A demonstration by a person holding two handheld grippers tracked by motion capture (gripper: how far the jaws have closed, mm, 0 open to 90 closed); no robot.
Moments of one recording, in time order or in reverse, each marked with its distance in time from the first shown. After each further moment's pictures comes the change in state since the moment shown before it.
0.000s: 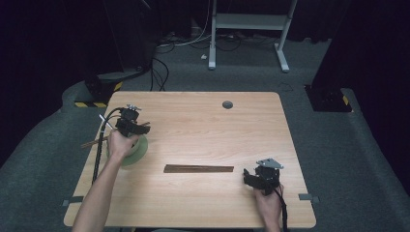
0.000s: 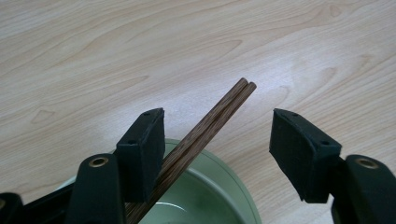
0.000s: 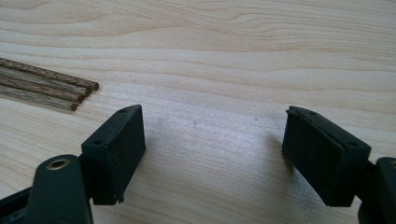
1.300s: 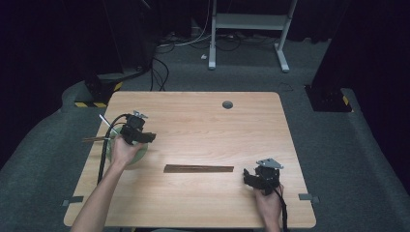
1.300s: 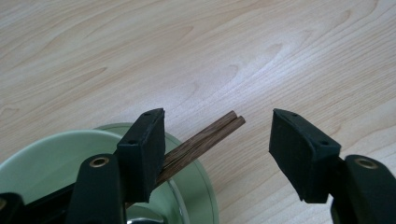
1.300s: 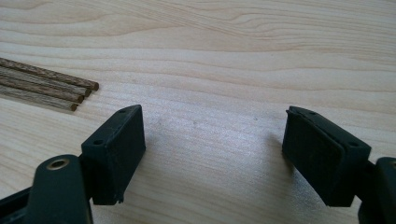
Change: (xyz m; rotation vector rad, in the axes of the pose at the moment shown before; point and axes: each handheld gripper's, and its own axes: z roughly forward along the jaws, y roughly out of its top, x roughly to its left) left arm -0.033 -0.014 -0.016 0.005 -0.034 0.074; right arm 0.000 0.000 0.000 0.000 0.000 0.000
